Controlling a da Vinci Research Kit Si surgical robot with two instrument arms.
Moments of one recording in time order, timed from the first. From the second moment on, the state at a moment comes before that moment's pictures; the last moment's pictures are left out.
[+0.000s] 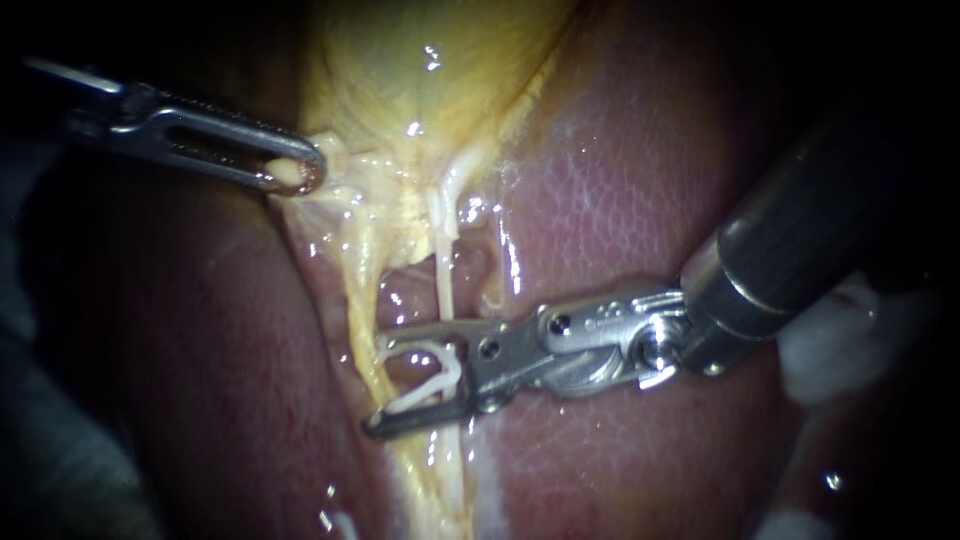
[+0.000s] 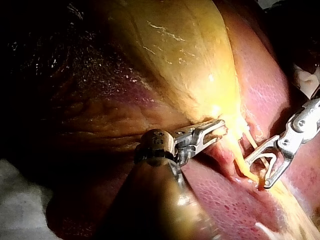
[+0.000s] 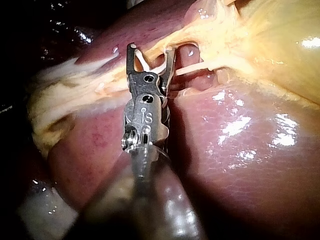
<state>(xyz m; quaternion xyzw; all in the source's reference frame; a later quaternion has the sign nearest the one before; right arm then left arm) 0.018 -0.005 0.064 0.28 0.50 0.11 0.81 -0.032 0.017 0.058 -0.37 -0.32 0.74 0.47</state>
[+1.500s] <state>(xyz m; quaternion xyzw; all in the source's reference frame) 0.010 -0.001 0.058 0.29 0.51 0.13 0.80 -0.032 0.017 0.058 -0.37 -0.32 0.74 0.46</state>
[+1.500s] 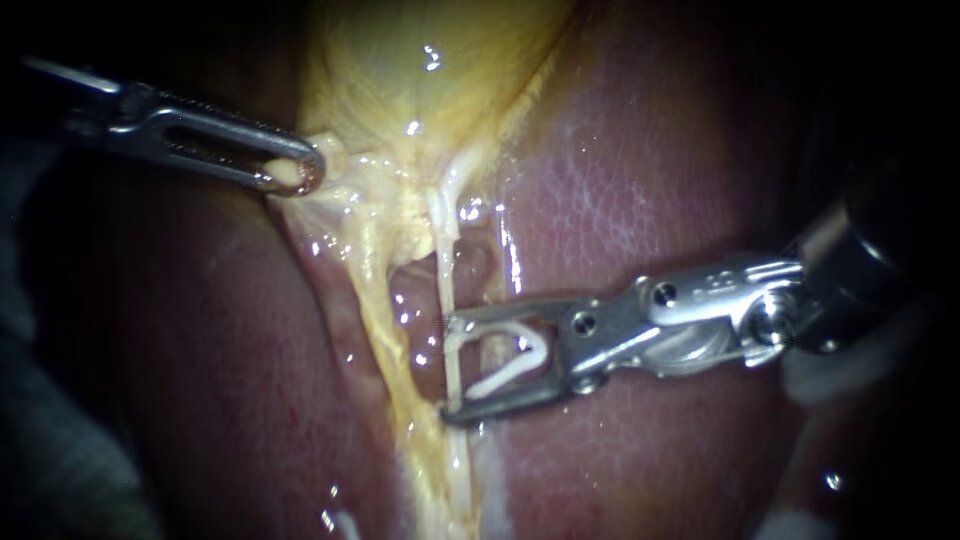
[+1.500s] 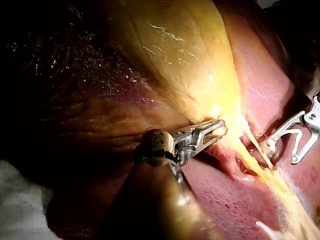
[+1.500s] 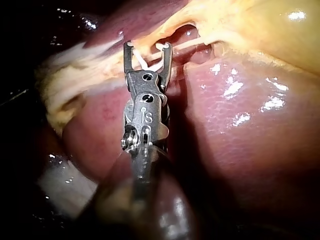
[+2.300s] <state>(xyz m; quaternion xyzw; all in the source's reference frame) 0.011 -0.002 0.059 0.29 0.52 0.15 0.79 -0.032 0.017 0.058 -0.37 -0.32 0.74 0.46</state>
